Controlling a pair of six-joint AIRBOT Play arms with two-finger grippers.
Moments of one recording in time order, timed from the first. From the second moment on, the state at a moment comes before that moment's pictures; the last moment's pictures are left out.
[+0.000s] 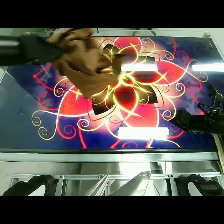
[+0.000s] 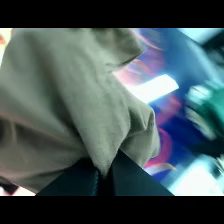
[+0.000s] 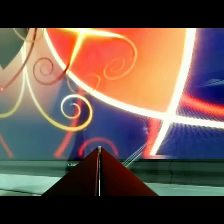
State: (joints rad) left arm -0.11 -1.09 1.52 0.74 -1.25 -1.28; right arm -0.06 -0.68 0.68 -1.05 1.19 1.73
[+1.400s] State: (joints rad) left arm -0.43 -1.43 0.82 0.69 -1.10 -1.22; right arm -0.05 -0.83 0.63 -1.02 1.05 1.67
